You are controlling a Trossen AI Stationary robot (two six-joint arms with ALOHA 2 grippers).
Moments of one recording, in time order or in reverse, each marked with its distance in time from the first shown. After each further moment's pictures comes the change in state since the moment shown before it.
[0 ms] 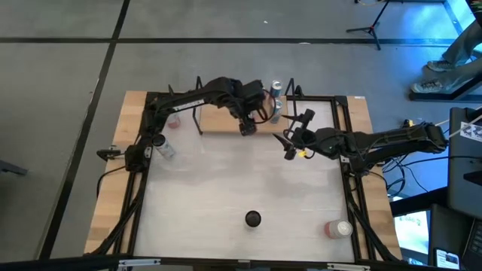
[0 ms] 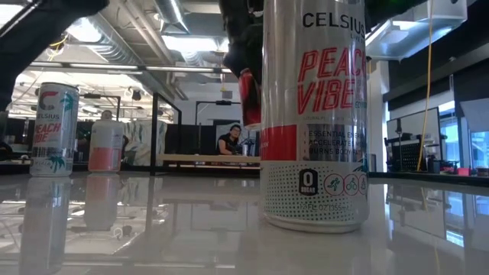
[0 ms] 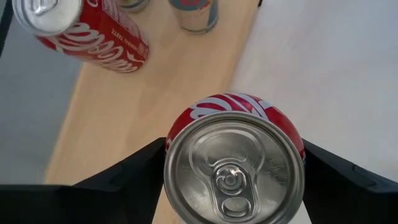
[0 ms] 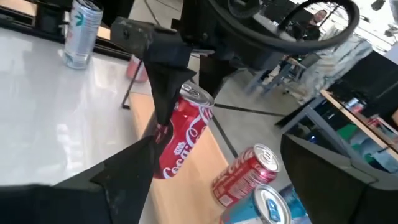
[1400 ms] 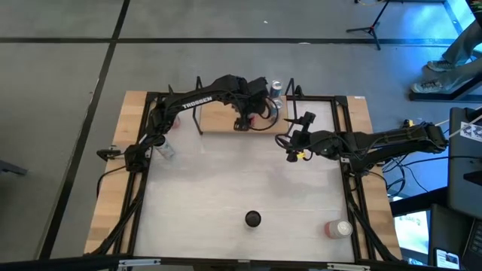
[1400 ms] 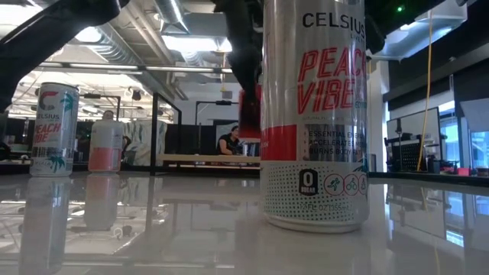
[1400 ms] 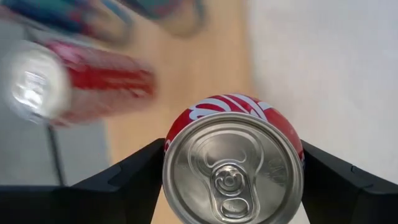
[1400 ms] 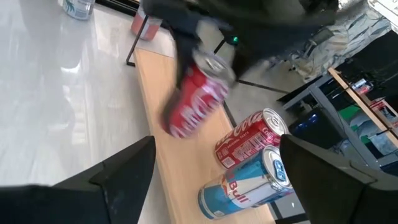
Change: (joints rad) left arm 0.026 0.083 0.058 -0.029 -0.007 0.500; right arm 0.000 0.000 0.000 -0.185 0.013 0.051
